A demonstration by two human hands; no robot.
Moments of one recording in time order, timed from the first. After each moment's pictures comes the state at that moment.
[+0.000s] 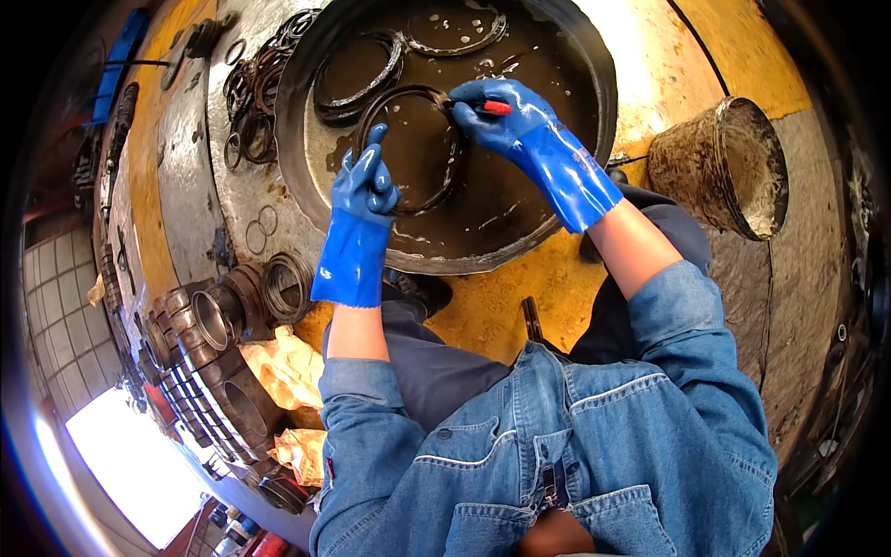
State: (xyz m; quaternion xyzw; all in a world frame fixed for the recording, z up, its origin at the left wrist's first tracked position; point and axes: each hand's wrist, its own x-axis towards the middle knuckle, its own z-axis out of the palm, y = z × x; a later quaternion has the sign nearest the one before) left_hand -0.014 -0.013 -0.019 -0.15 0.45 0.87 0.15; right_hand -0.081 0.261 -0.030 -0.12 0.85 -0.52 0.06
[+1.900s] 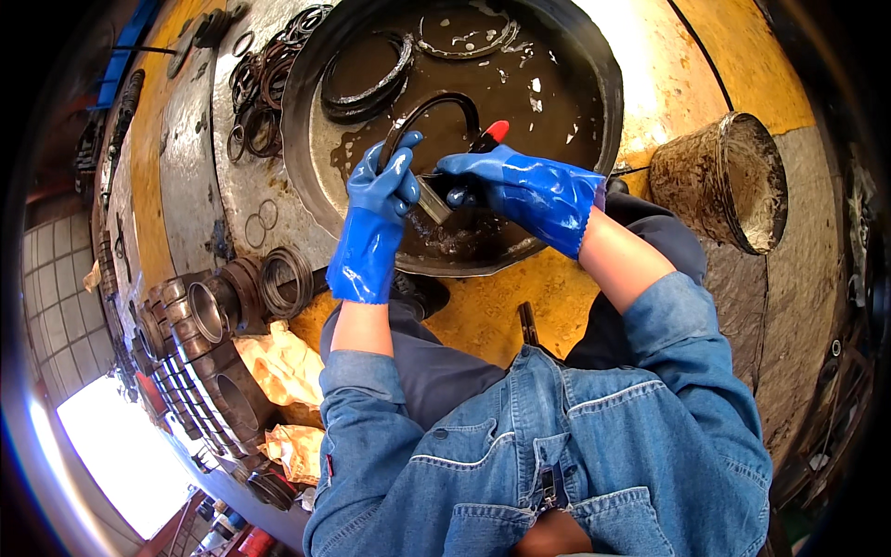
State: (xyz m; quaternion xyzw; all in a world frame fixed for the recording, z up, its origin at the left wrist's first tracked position) left_hand -0.006 0.018 -0.009 -0.15 0.62 0.76 0.10; right_hand -0.027 0.237 -0.075 -0.22 0.63 -0.71 0.23
